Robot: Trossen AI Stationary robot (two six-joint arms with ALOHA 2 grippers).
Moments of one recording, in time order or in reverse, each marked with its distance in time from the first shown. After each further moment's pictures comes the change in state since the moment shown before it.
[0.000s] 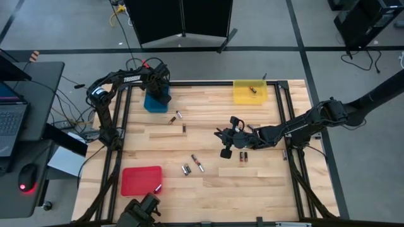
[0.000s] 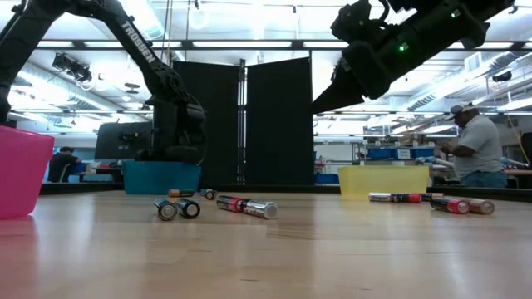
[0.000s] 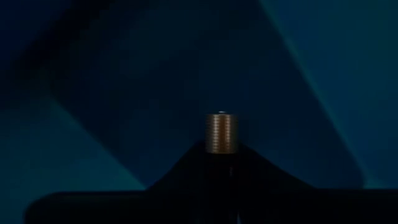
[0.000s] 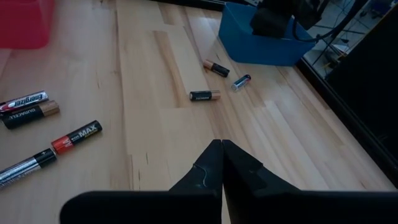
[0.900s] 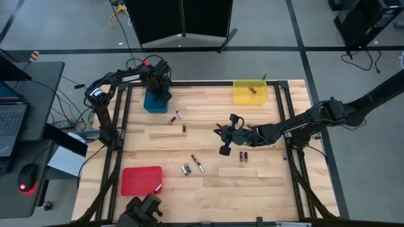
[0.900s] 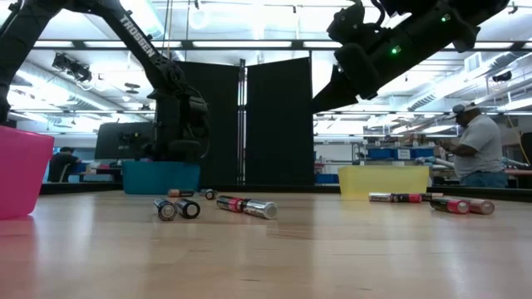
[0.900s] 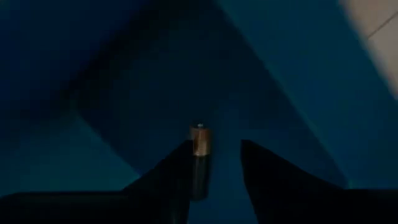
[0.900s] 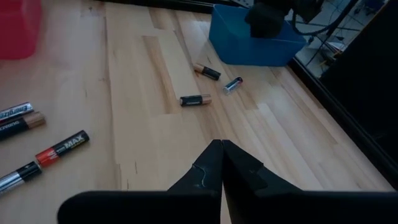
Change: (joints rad) left arm -0.015 -0.032 0.042 -0.019 -0.020 0.031; right arm -0.037 0.000 0.001 0.023 -0.020 0.001
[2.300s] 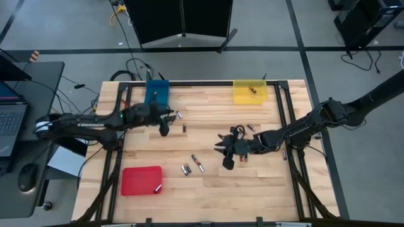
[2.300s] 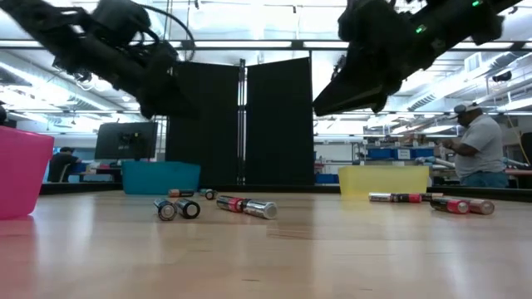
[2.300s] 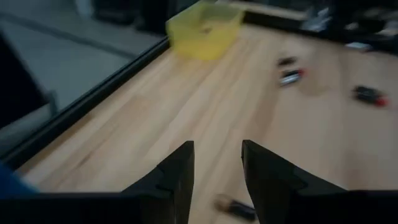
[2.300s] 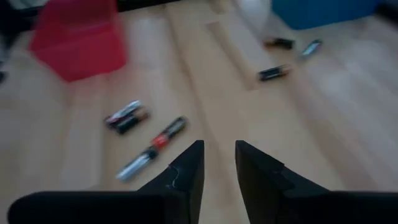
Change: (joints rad) left arm -0.662 -0.878 -0.829 1.007 -0.121 -0.189; right arm 0.118 0.005 0.000 -0.043 -0.141 0.343
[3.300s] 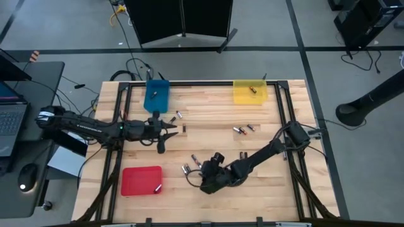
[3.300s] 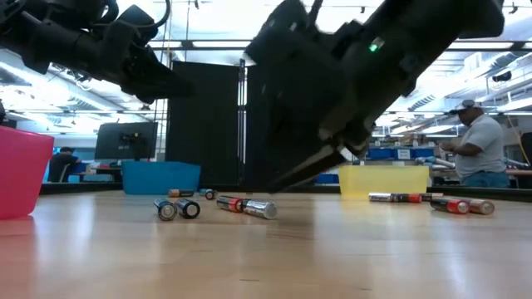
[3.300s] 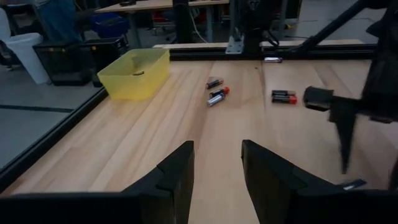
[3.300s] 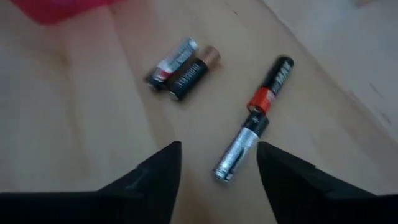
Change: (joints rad) left arm -0.348 -0.018 -0.101 0.231 -0.151 0.107; right arm 0.184 0.596 0.546 -0.315 0.149 0.374
